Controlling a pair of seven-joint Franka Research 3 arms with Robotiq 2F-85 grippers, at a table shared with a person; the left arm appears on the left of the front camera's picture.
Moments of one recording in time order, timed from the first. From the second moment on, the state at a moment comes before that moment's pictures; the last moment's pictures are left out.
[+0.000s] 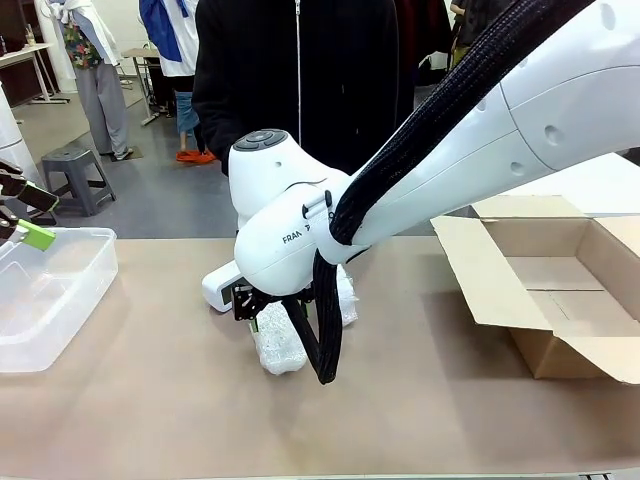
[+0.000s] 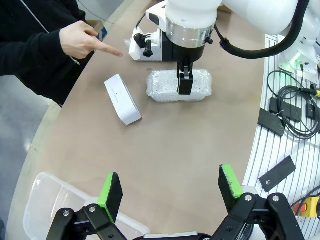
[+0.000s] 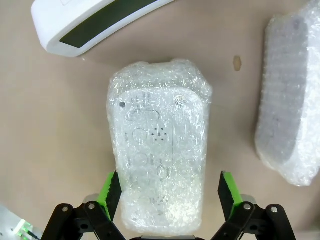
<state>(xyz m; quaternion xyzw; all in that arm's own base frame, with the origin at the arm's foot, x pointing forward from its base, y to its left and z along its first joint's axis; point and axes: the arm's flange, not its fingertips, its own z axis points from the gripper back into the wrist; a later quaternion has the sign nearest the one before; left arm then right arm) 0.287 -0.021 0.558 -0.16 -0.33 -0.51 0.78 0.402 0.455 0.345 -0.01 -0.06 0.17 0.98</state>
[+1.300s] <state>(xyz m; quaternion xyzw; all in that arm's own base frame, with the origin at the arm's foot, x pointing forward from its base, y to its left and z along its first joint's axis) 0.287 -0.021 0.558 -0.16 -0.33 -0.51 0.78 0.412 0.466 0.321 -0.01 -0.03 0.18 0.98</state>
